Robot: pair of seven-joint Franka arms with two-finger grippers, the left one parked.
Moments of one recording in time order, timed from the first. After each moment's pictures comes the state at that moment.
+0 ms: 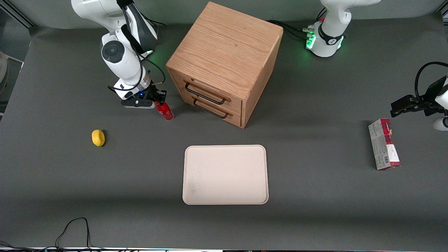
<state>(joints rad) 0.24 -0.11 0.22 -2.50 0.09 2.41 0.51</state>
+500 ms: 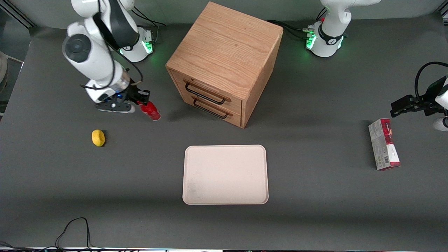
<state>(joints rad) 0.13 -0.11 0.21 -2.10 0.08 1.93 0.45</state>
